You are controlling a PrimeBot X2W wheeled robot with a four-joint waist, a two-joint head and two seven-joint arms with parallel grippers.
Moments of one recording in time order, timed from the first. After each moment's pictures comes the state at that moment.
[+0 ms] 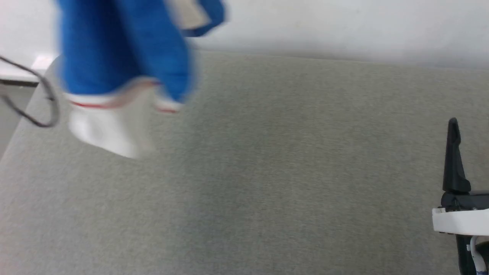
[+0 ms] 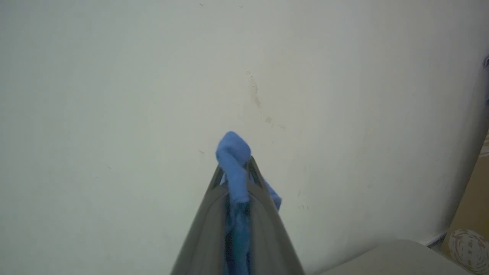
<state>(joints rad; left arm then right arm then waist) -1.40 0.58 -0.42 0.06 -0.90 0.09 0.57 -0.02 -0.05 -0.20 -0.24 0.03 0.13 -0.18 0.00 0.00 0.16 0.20</state>
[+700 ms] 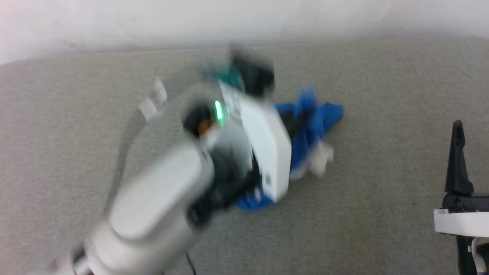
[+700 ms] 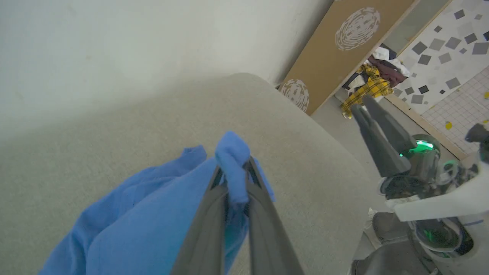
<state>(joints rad) -0.81 0.31 -0.80 -0.14 -0.93 0.23 0.52 -0.02 -0.05 -0.22 -0.20 0.08 0.13 -0.22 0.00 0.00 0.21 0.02</state>
